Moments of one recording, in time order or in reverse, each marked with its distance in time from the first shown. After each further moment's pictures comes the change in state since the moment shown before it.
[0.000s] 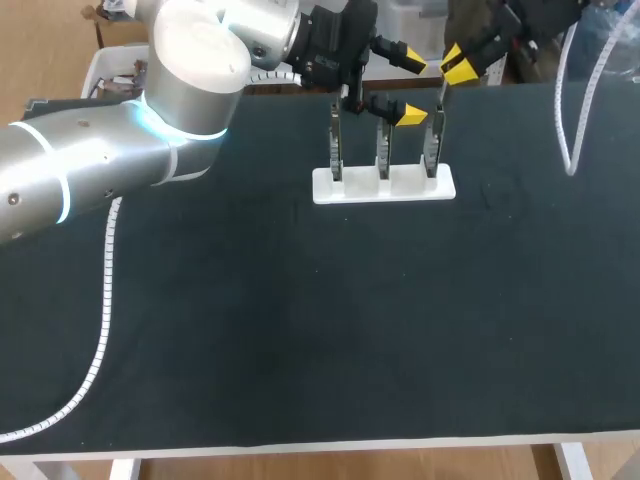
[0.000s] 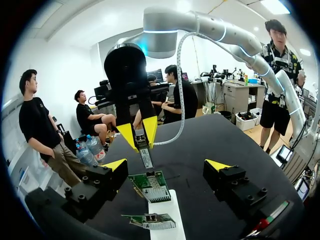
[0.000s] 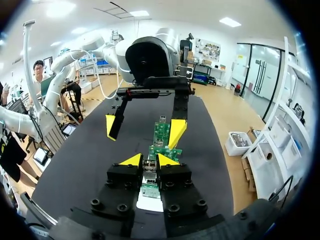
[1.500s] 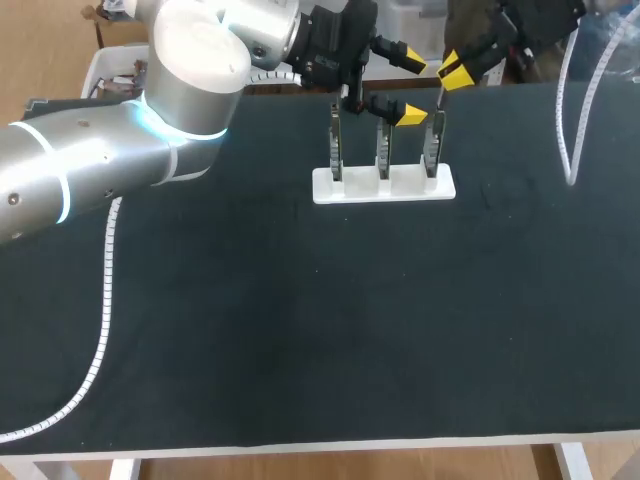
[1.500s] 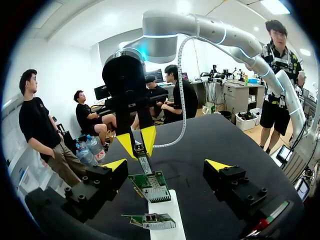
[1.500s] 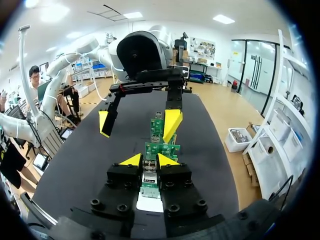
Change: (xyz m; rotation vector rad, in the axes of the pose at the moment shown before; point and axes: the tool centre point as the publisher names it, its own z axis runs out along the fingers) left arm 0.000 0.000 0.000 0.000 0.000 0.000; right arm 0.011 -0.005 0.008 0.016 -0.016 0.050
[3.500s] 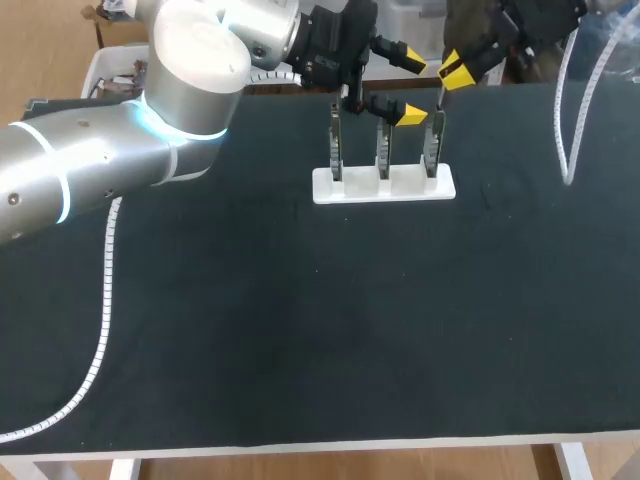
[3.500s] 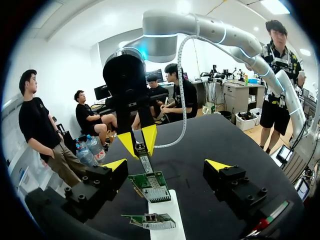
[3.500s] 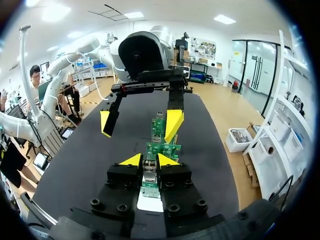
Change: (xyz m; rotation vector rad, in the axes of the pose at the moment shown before) left arm 0.000 0.000 0.000 0.000 0.000 0.000; right arm 0.000 0.001 0.000 -0.004 0.002 -0.003
